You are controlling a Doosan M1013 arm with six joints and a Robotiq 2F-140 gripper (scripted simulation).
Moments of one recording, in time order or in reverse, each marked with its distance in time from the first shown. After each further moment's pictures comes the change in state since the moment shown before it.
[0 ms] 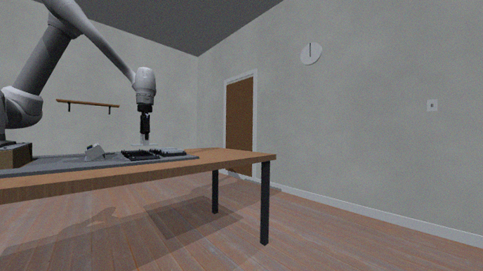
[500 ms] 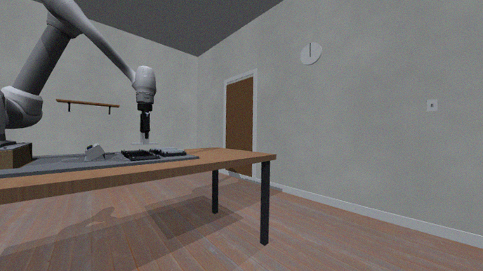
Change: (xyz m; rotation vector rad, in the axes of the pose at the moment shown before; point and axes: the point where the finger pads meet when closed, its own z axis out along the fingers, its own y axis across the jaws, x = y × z) arm 0.000 0.000 -0.007 0.000 0.000 0.000
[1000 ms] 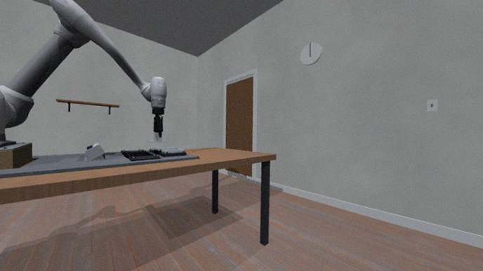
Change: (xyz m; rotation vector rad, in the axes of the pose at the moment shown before) arm 0.110 -0.156 -0.003 0.004 0.003 -0.002
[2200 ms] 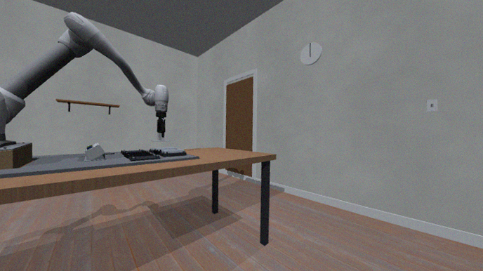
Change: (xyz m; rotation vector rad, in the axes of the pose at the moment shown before) arm 0.063 -0.166 0.004 -0.004 -0.003 0.002
